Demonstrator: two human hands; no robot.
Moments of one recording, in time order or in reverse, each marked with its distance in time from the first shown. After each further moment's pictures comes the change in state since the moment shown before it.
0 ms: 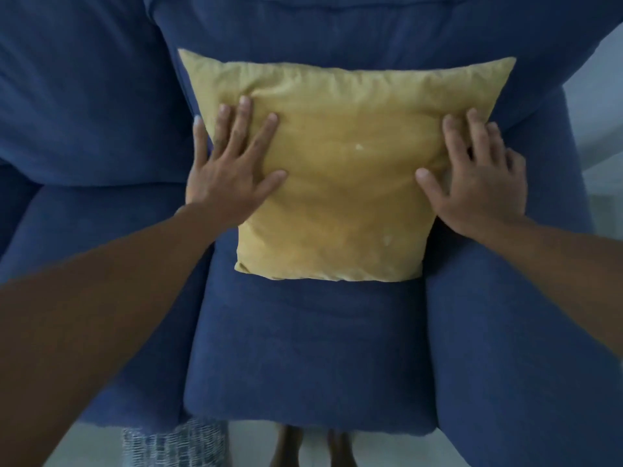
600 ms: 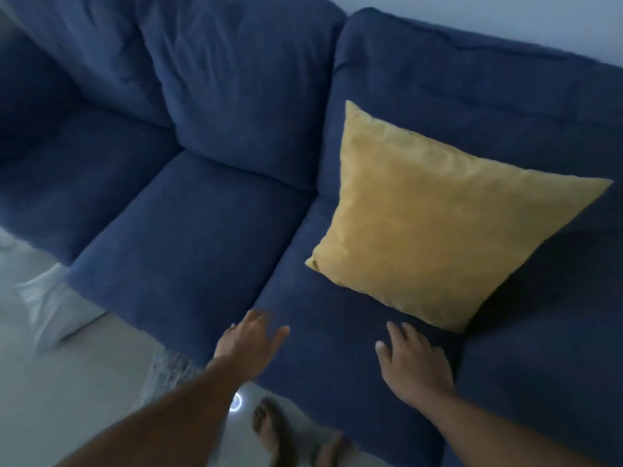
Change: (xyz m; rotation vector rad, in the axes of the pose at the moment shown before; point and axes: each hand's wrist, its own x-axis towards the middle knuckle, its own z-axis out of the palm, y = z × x) left_hand -0.290 0.030 -0.002 -0.512 -0.657 -0.724; right_hand -0.183 -0.149 0.000 0.011 -0.846 -0.187
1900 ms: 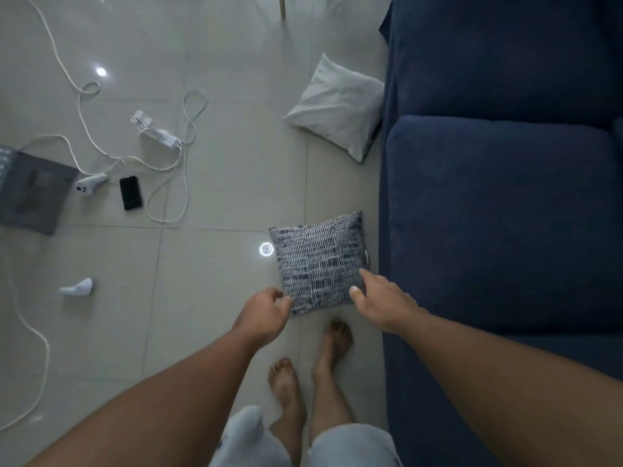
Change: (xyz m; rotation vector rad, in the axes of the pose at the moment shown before) left_hand -0.159 -0.390 0.198 -1.233 0.199 -0.911; right_hand -0.028 -0.507 0.188 -0.721 -0.426 -0.734
